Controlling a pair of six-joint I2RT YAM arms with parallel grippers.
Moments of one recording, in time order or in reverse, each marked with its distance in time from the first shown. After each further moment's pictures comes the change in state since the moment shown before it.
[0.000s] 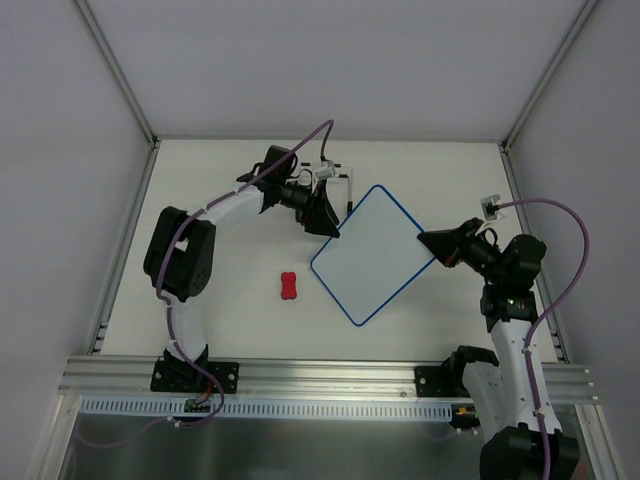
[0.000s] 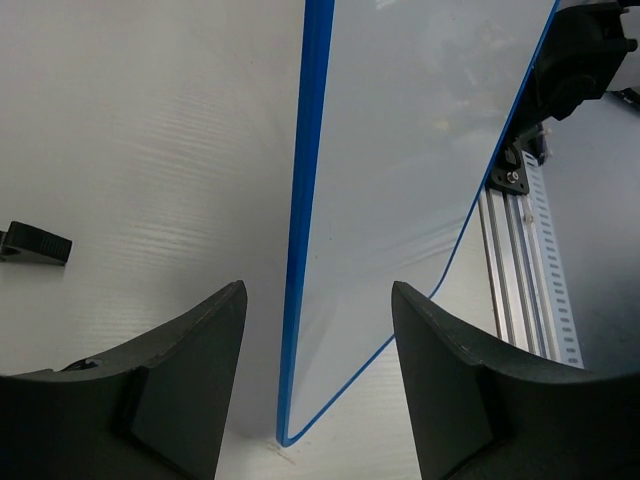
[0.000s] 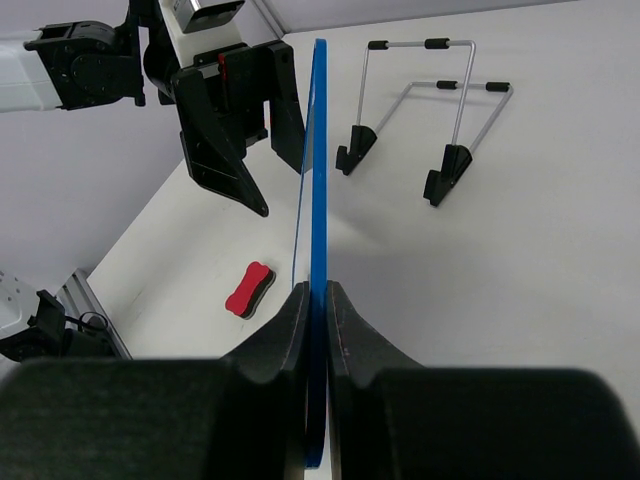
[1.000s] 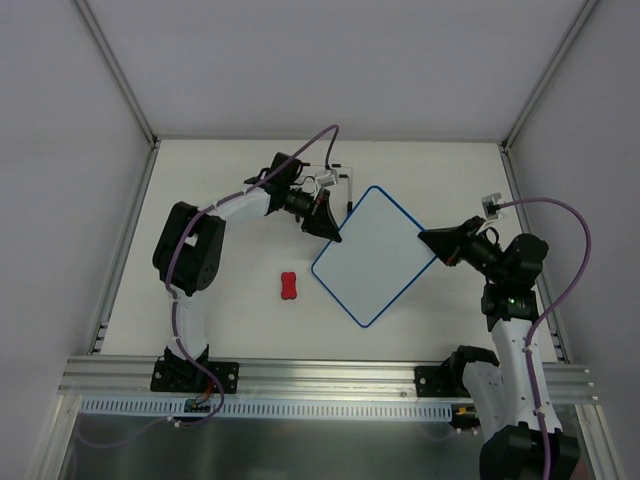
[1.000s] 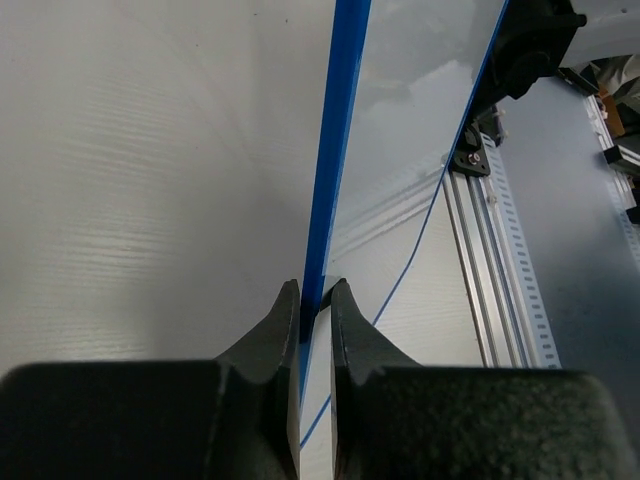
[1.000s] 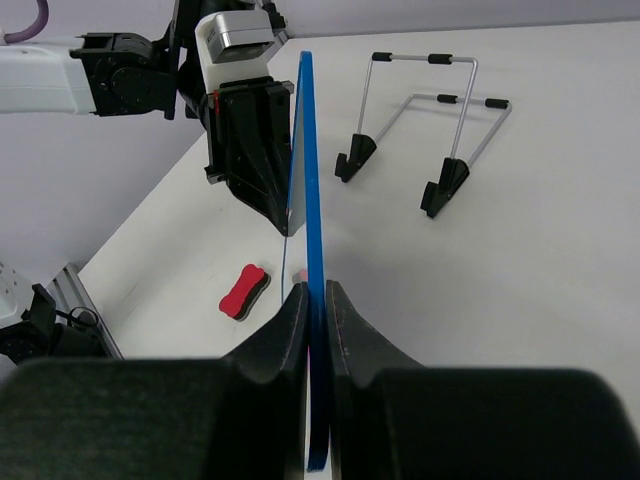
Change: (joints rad) left arm -0.017 0.072 0.011 -0.013 0.096 0.030; right arm -0.003 0.008 0.007 0.019 -0.012 -0.020
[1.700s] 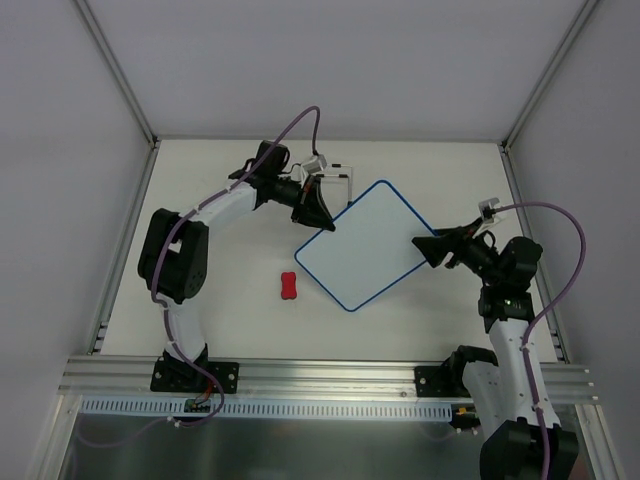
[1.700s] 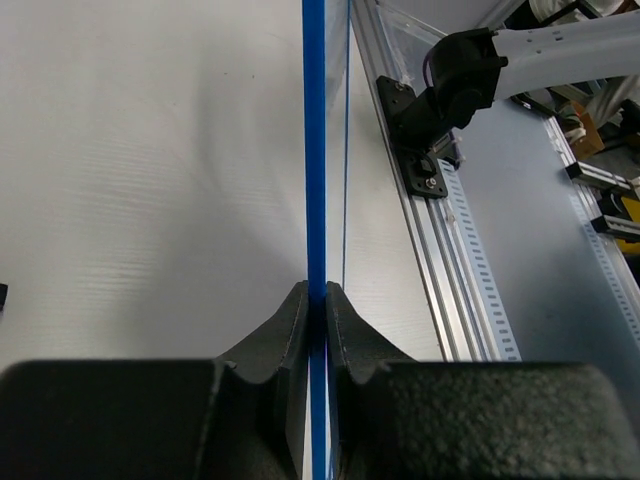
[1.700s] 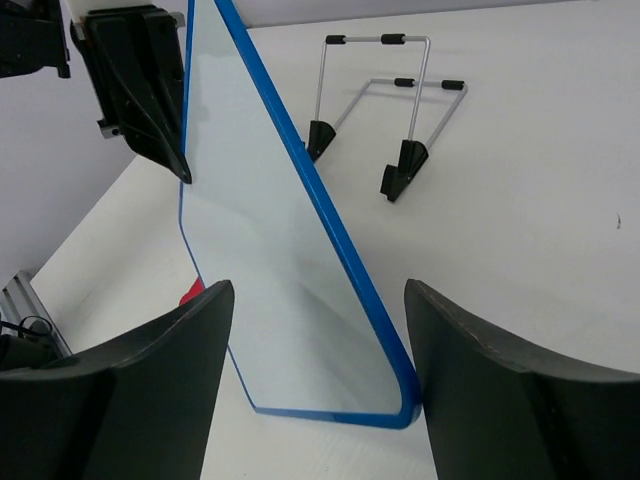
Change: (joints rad) left arm 0.053 -0.097 -0.001 -0.010 0.106 -0.038; right arm -0.003 0.007 -0.050 0.017 0.056 -0.067
